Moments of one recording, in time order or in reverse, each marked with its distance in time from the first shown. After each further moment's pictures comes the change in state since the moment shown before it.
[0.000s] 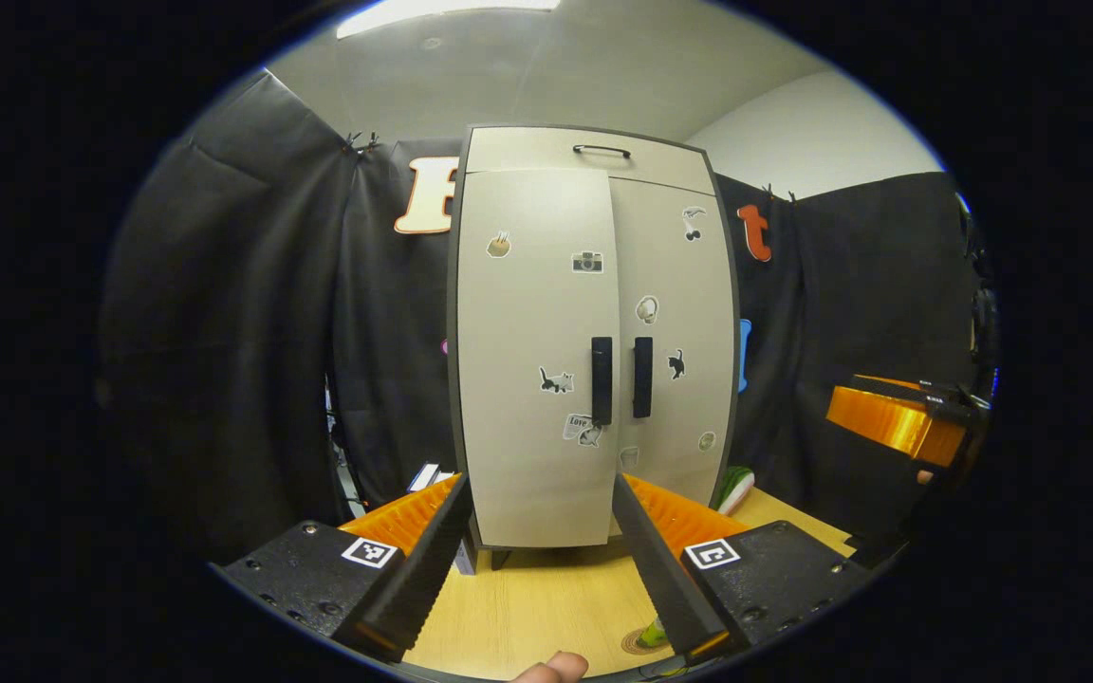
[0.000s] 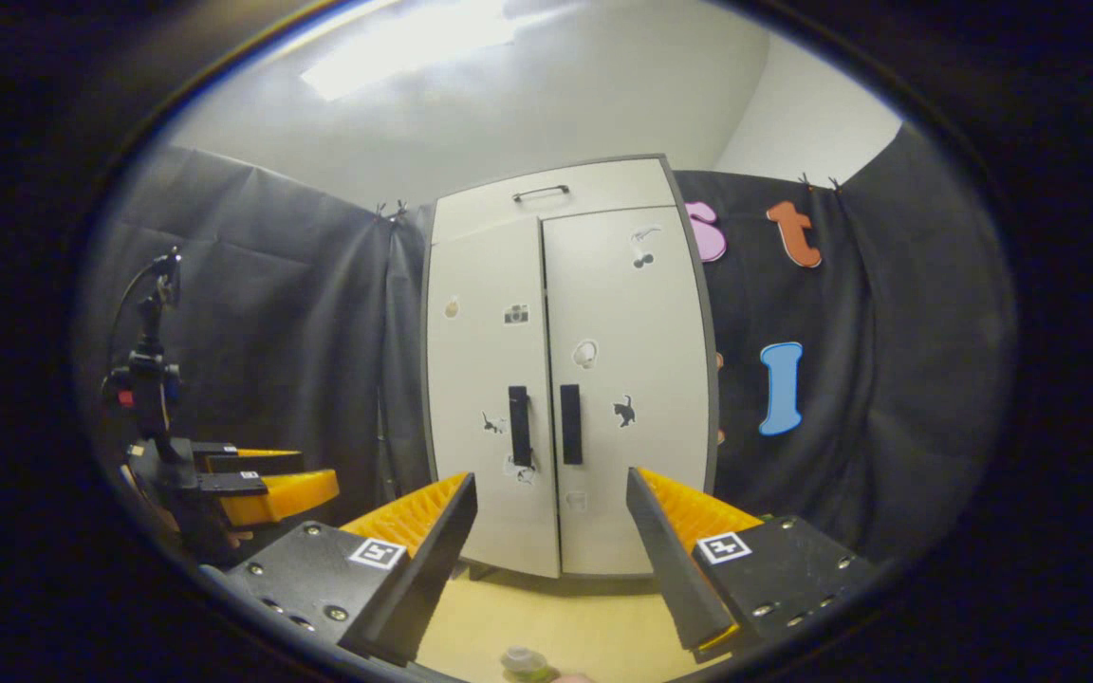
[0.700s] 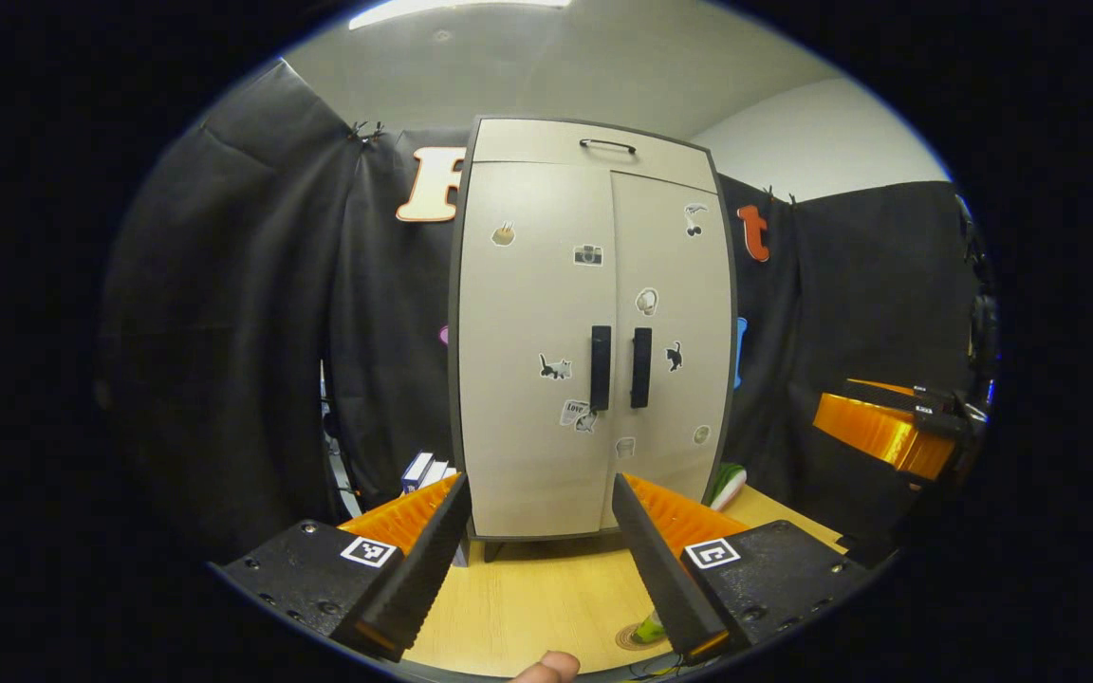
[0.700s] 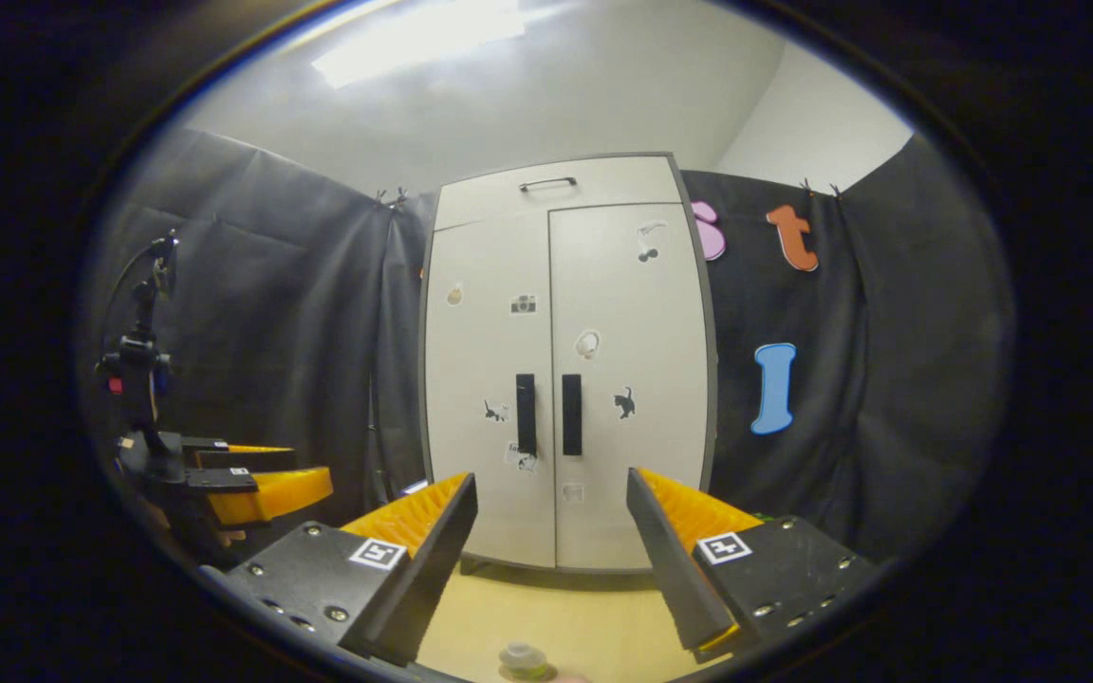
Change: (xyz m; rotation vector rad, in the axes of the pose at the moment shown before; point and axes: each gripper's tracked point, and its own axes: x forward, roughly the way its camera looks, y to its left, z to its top) left arm -0.002 0.003 -0.007 -0.029 0.005 -0.020; right arm -0.003 0.008 -0.017 -0.066 0.032 -0.039
